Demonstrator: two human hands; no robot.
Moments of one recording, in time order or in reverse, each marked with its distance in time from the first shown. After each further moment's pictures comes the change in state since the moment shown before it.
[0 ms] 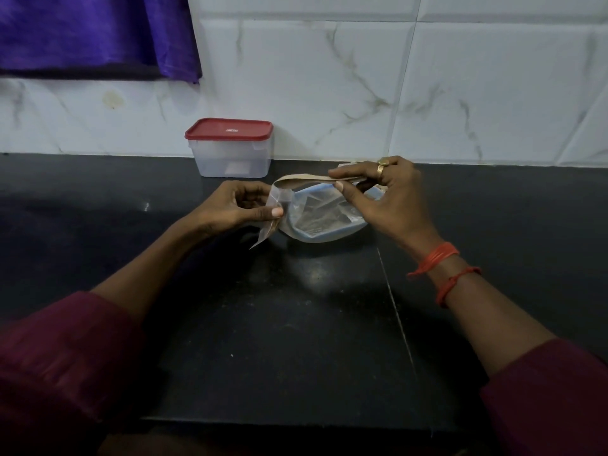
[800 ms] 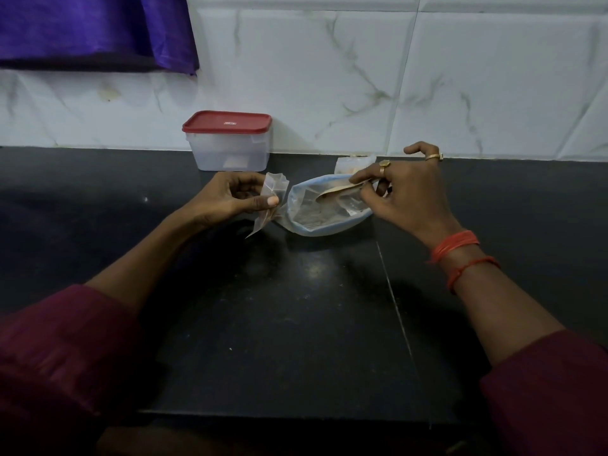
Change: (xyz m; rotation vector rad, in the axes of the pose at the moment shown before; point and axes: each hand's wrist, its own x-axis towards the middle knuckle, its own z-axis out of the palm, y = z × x) left_hand 0.001 -0.001 -0.003 0.039 0.065 0.010; right_hand 0.000 0.023 -0.015 -0.488 -0.093 -0.085
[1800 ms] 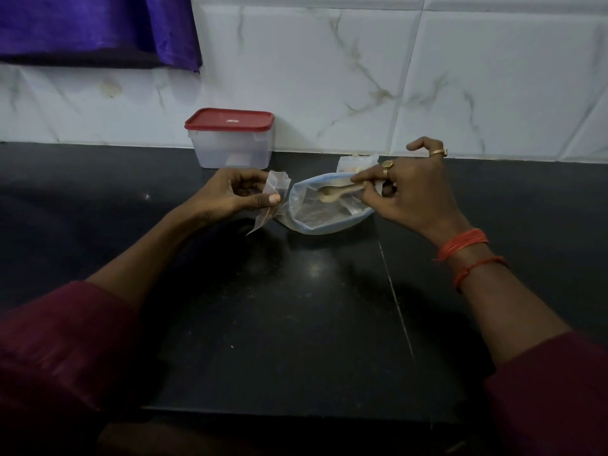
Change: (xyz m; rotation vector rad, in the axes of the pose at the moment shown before) left_hand -0.001 0.005 0.000 0.048 -0.015 -0.002; right_hand 0.002 0.000 -0.006 0.005 -0.016 -0.093
